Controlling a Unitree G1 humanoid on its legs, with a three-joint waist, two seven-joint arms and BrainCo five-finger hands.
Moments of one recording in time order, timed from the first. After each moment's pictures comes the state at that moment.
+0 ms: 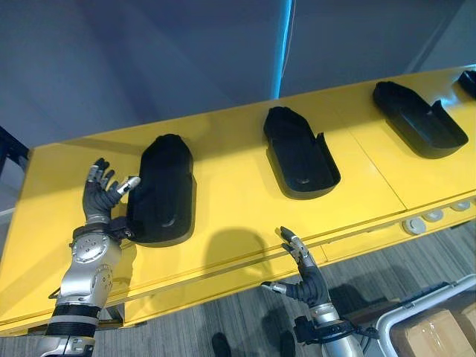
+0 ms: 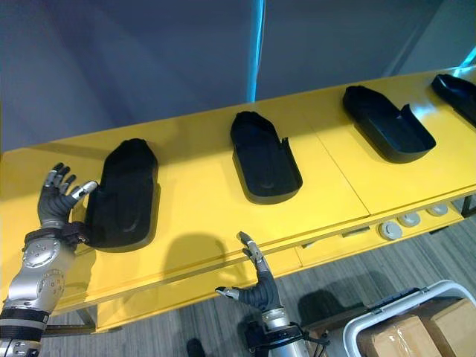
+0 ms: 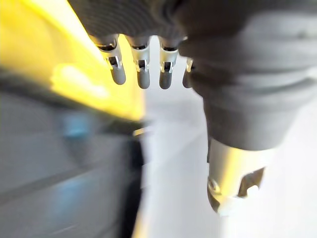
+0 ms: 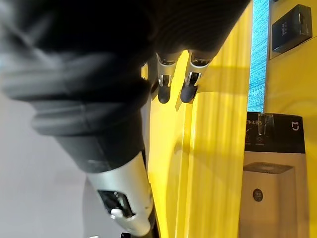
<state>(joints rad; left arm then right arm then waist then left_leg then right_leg) -0.34 0.62 0.16 0.16 -0.55 -0.07 0.32 0.27 -0.14 0.33 -0.24 -0.15 -0.24 -0.12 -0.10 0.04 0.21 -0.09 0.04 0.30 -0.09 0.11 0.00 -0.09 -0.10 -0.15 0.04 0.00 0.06</state>
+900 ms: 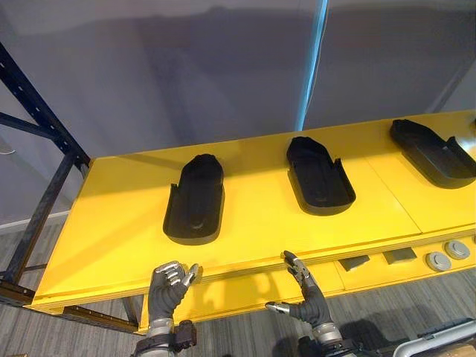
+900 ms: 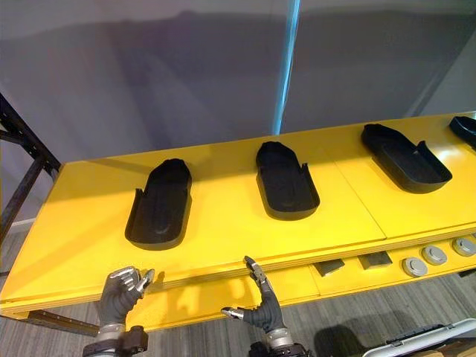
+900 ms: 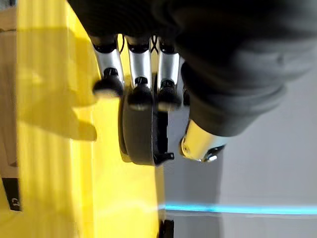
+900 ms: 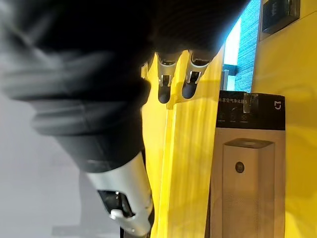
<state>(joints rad) 0.34 0.09 -0.10 -0.33 -0.06 -0.15 0.23 0.37 -0.10 0.31 -0.22 -0.15 -0.23 -0.07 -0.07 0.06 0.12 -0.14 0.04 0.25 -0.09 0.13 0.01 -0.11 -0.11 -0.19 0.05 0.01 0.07</state>
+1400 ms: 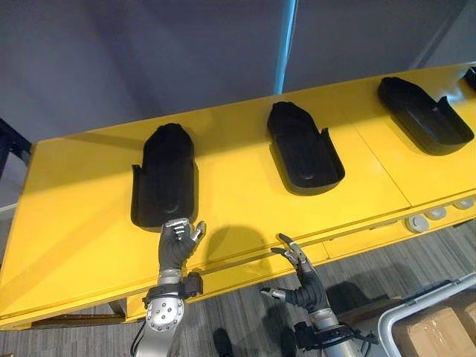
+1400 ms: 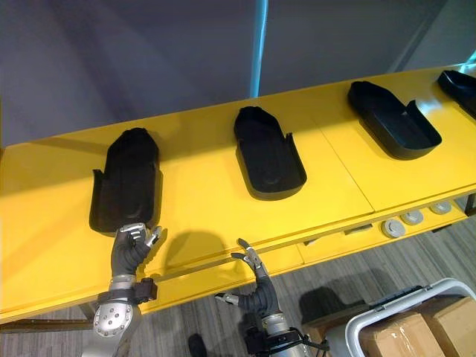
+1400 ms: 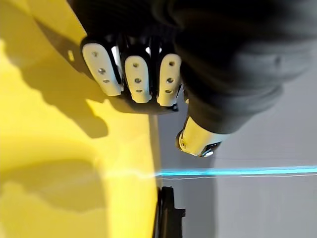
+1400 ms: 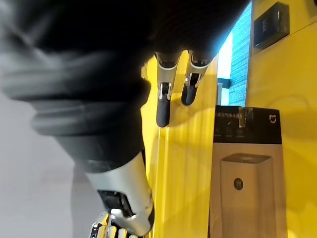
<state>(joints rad) 0.04 0.13 -0.09 -0.19 -0.06 -0.17 0.28 0.31 -0.11 0.32 -0.25 -0.15 -0.26 -0.08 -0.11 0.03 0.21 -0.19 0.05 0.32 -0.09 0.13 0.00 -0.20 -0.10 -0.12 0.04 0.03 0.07</state>
